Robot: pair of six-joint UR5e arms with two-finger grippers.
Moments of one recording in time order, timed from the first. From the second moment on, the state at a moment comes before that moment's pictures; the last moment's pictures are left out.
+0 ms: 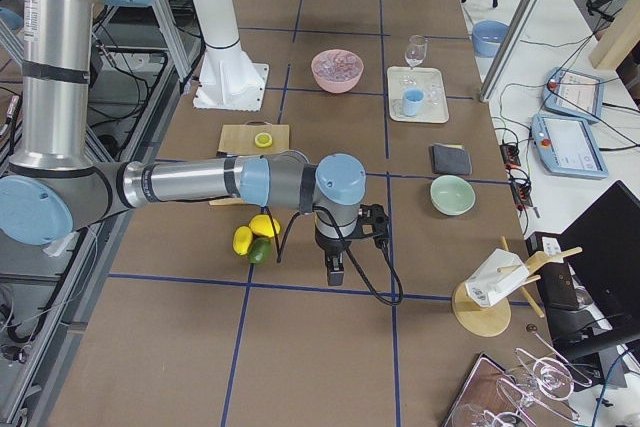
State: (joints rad) left arm -1.43 -1.70 -1.43 -2.21 -2.40 -0.02; right arm 1.61 -1.71 1.85 -1.77 2.31 -0.20
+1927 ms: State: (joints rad) left arm -1.59 -1.56 -1.60 -1.77 -2.39 0.02; right arm 1.61 -1.70 1.82 -1.70 2.31 -0.21
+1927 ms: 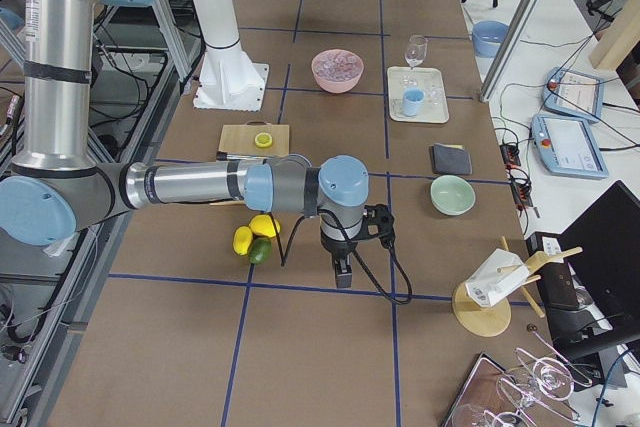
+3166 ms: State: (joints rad) left arm -1.58 -1.56 -1.60 -1.77 -2.39 0.01; right arm 1.60 -1.70 1.80 -1.67 2.31 -0.21
